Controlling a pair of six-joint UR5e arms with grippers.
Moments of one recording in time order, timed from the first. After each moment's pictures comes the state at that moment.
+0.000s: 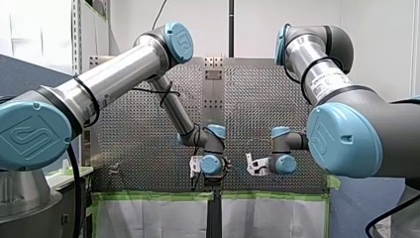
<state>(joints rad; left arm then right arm) -0.68 -2.51 -1.52 -2.46 -2.02 -1.67 1.90 -0.66 1.63 -0.73 1.33 1.40</state>
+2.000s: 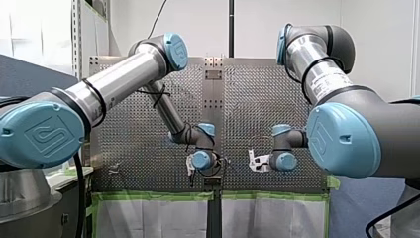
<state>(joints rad) -0.55 -2.54 -1.43 -2.49 -1.82 -1.77 1.88 -0.66 1.60 -0.73 1.37 1.43</state>
